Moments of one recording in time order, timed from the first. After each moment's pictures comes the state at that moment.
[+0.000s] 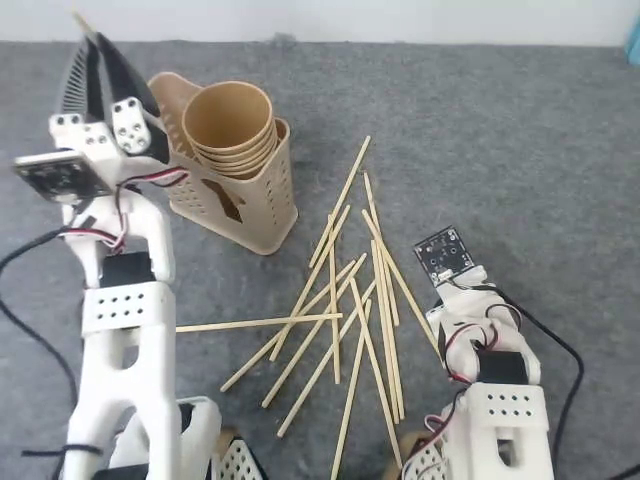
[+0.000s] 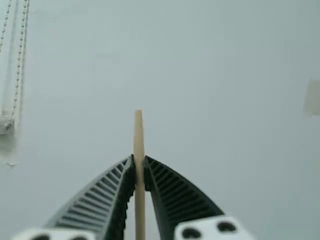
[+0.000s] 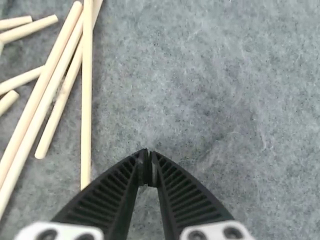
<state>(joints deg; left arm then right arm) -13.6 -34.9 52.5 -23.4 10.9 -2.6 -69.8 86.8 42.9 29.9</state>
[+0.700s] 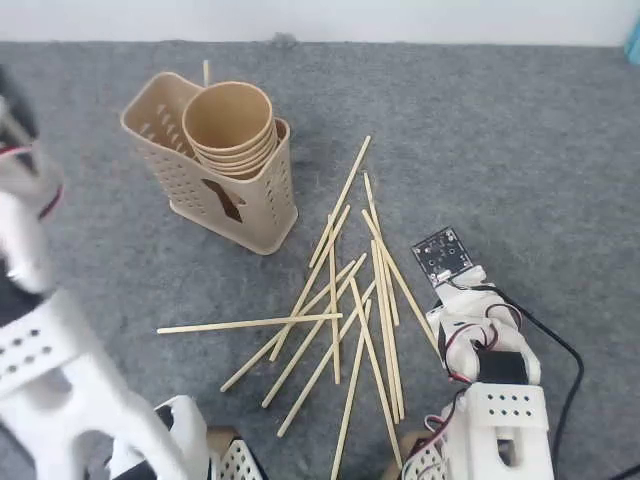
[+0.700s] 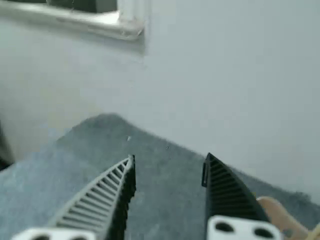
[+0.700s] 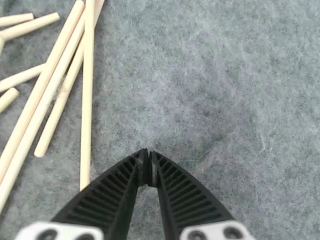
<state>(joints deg) -36.7 -35.7 7.7 57.5 9.7 -2.6 -69.8 86.8 42.9 30.7</state>
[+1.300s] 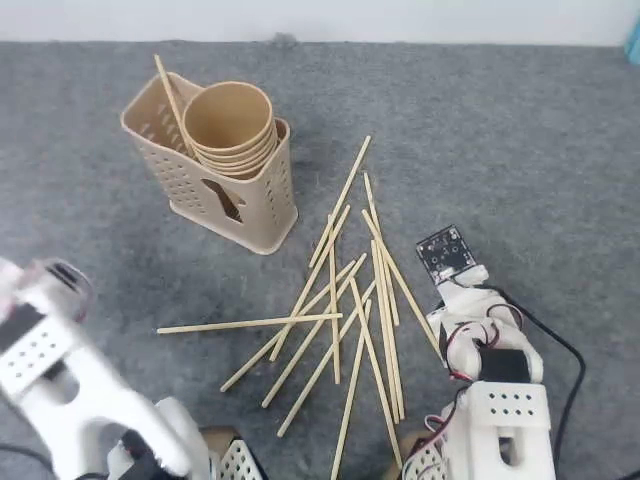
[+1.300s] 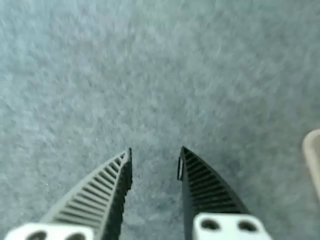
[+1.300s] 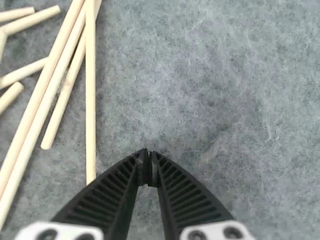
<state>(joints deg) -52.0 -35.8 56.5 49.0 11.3 -2.6 -69.8 82.7 49.4 28.8</state>
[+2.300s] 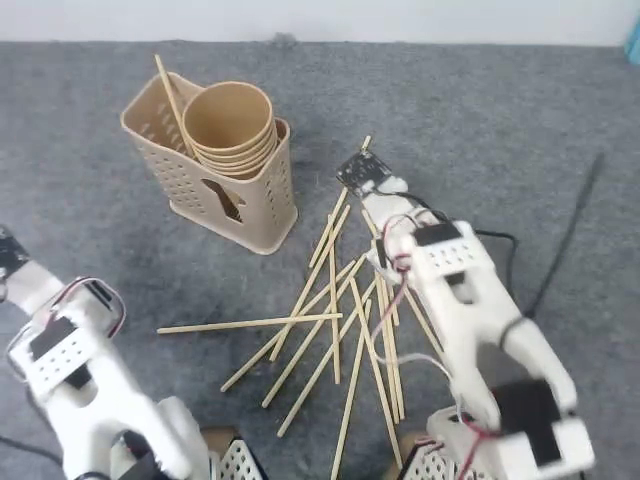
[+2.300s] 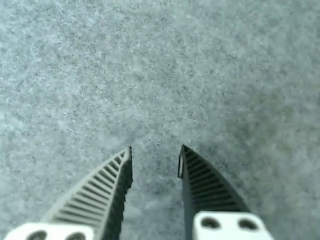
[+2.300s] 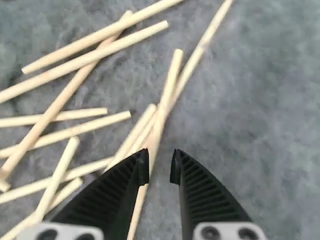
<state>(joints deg) -48.9 -35.9 69.3 37.7 7.3 -20.6 -7.0 38.2 44.7 25.7</state>
